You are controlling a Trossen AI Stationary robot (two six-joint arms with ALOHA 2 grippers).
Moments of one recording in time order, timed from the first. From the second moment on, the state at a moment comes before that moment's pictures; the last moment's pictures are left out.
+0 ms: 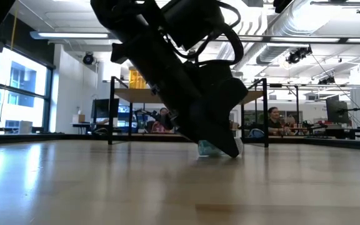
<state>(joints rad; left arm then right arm) -0.10 2.16 1.29 -0.06 -0.34 -0.43 0.31 1.51 1.72 -1.57 0.46 0.73</state>
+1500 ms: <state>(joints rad) -0.11 2.11 1.28 0.10 -0.03 -0.17 0.32 1.51 1.72 -1.57 0.41 0.73</state>
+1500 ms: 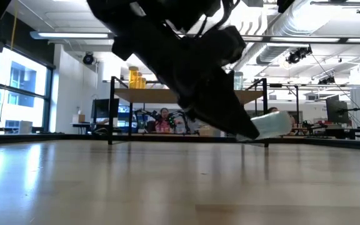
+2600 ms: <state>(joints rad) -0.07 1.66 0.68 0.91 0.04 -0.11 0.36 1.51 1.72 -1.23 0.41 0.40</state>
